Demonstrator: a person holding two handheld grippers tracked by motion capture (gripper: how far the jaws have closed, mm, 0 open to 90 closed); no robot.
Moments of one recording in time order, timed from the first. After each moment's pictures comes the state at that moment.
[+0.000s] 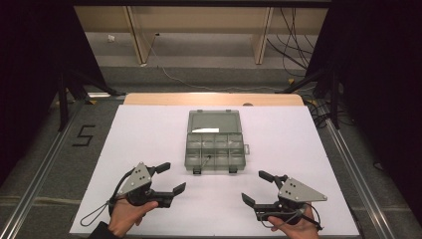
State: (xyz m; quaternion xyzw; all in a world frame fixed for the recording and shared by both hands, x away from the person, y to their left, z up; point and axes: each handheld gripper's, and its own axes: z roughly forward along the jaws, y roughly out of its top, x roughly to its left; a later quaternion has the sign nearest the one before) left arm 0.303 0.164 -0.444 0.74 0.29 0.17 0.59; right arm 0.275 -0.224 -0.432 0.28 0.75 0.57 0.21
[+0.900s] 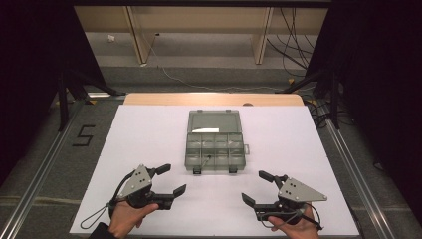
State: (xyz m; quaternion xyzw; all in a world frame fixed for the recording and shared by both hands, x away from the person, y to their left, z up) left arm 0.300 0.162 -0.446 0.74 0.28 0.17 0.59; right arm 0.275 -0.224 -0.432 0.28 0.75 0.57 0.21
